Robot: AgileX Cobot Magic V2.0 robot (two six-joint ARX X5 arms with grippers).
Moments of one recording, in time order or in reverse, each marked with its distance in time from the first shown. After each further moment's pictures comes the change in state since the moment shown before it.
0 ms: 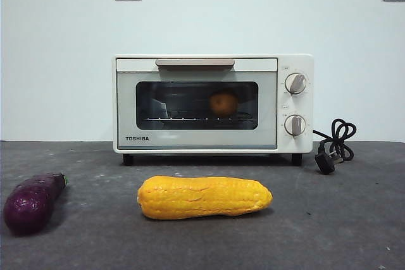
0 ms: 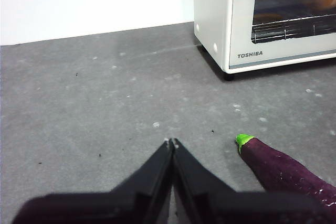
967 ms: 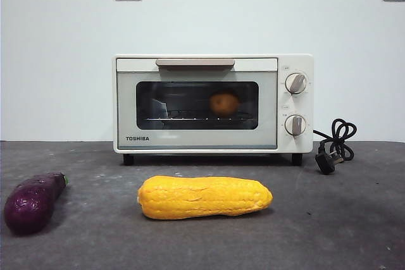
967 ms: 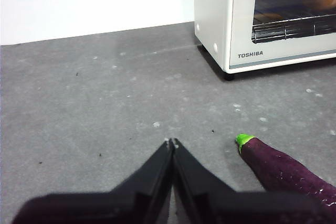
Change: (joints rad) left arm 0.000 0.000 0.000 0.000 0.000 0.000; right arm -0.090 -0.497 -0.930 0.600 0.256 0.140
